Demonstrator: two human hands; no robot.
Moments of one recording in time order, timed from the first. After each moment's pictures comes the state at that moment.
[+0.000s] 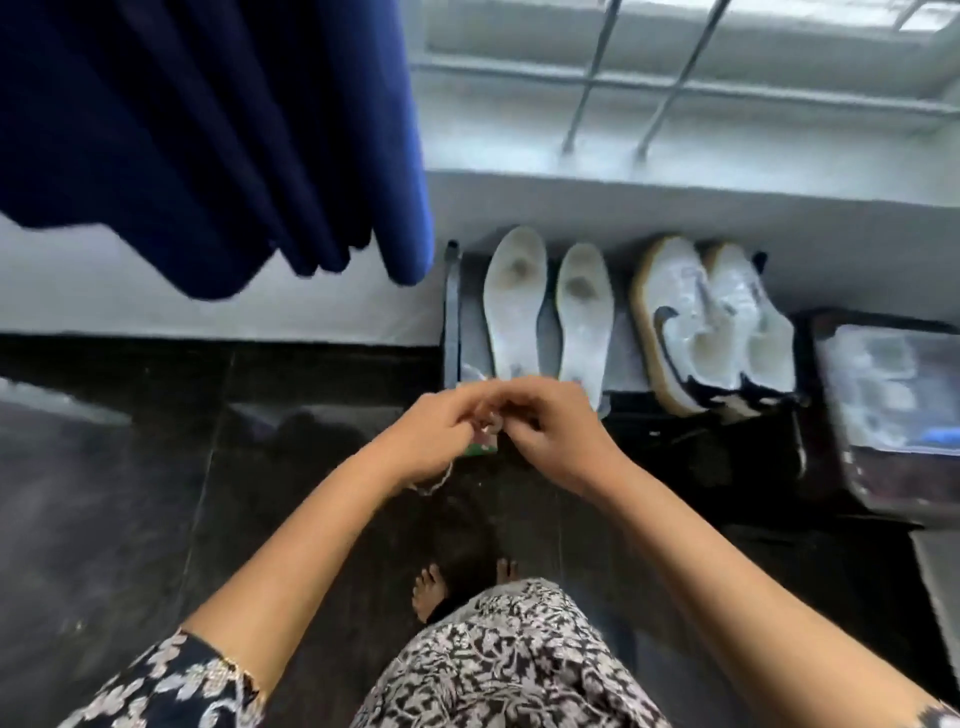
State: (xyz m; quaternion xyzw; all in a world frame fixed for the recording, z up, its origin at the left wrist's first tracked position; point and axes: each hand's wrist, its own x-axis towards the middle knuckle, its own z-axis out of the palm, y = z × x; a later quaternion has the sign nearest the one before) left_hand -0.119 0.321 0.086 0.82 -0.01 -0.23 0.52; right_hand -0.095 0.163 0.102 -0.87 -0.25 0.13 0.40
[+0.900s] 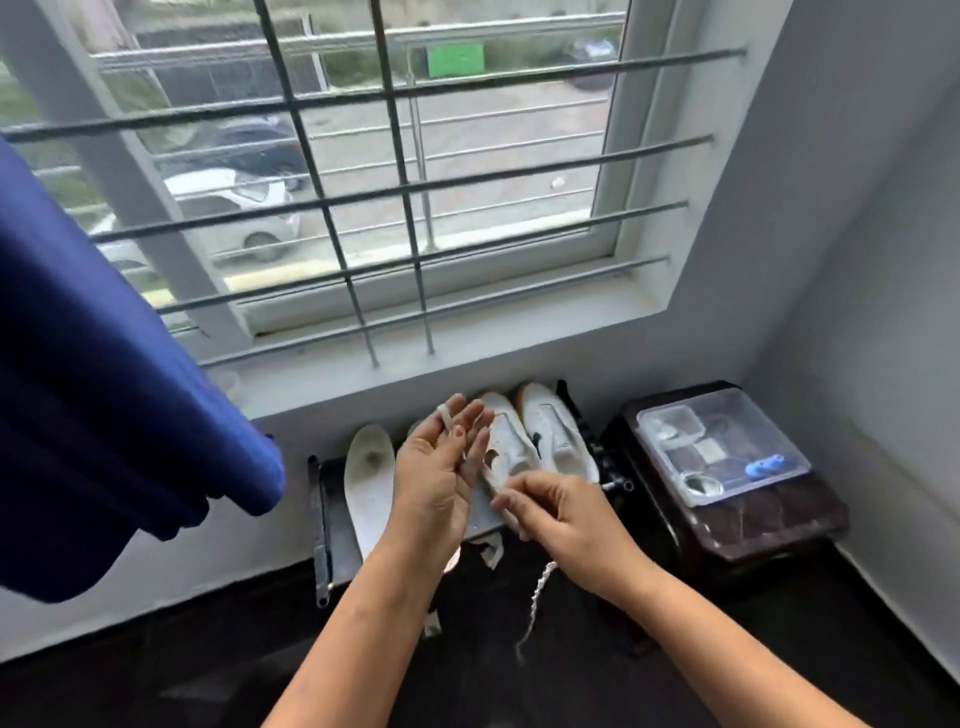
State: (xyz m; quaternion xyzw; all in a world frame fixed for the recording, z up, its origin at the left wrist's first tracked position) left_hand -0.062 0.089 0.245 0.37 0.15 -0.07 0.91; right_hand -0.109 -0.045 0.233 -0.83 -0.11 0.04 0.55
